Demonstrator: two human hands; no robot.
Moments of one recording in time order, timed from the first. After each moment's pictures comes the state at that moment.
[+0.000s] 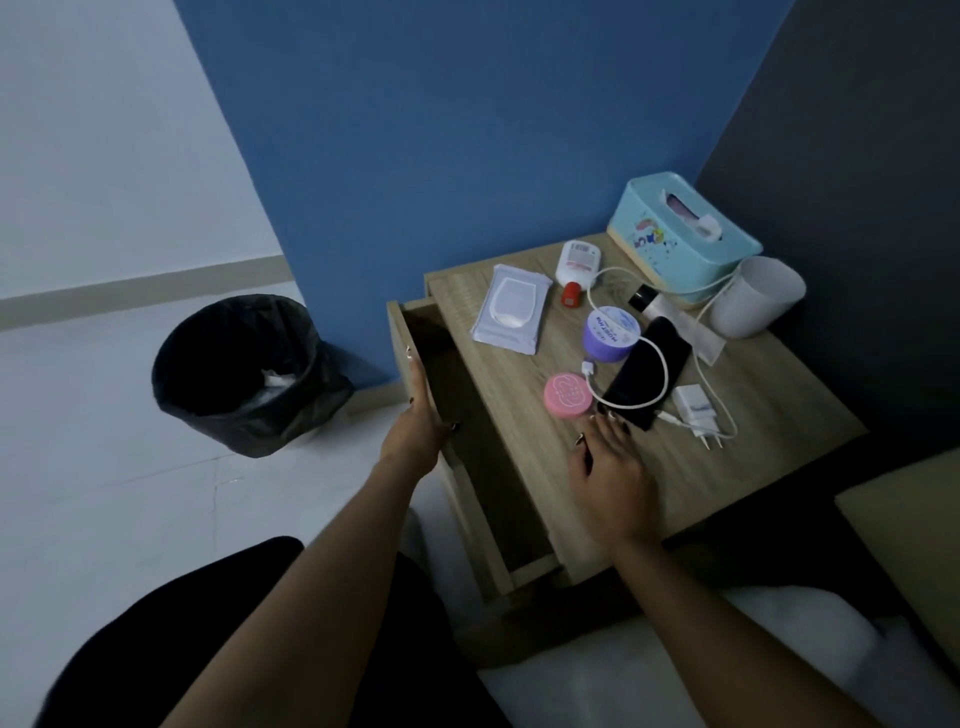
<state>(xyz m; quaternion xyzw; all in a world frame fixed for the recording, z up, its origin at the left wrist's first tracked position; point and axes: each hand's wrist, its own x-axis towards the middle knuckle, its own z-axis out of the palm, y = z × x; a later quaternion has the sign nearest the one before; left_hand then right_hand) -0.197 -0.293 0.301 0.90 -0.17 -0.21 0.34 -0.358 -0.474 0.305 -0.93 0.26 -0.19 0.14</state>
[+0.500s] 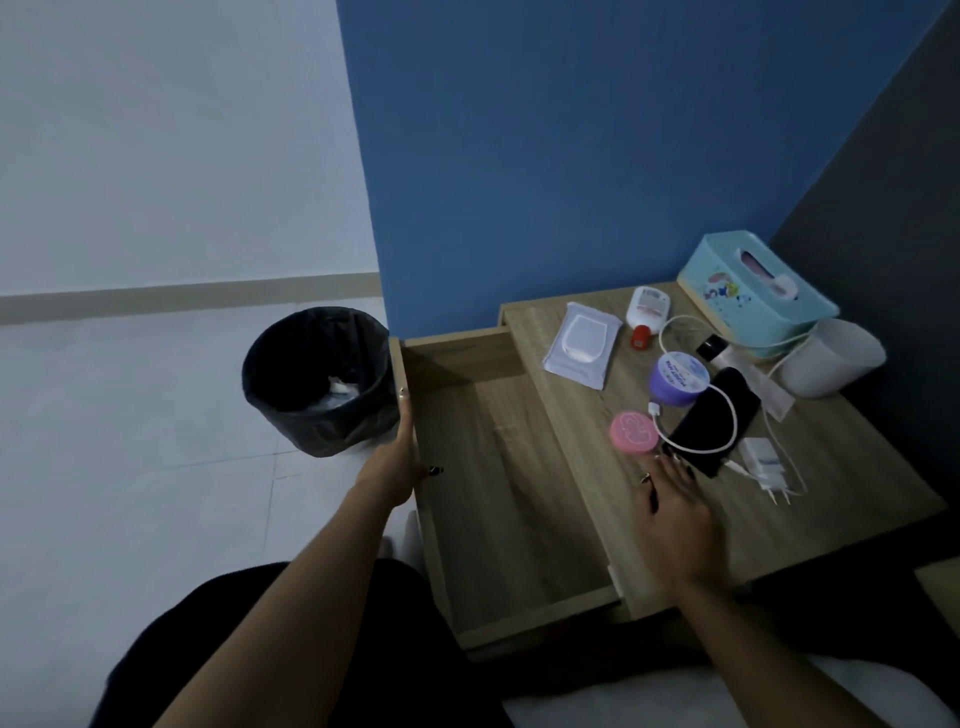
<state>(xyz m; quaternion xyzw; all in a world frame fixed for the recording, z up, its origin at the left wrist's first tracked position) -0.189 -0.187 0.309 0.93 -0.14 -0.22 0.27 -0.359 -0.475 0.305 -0.94 0.27 -0.17 0.14</state>
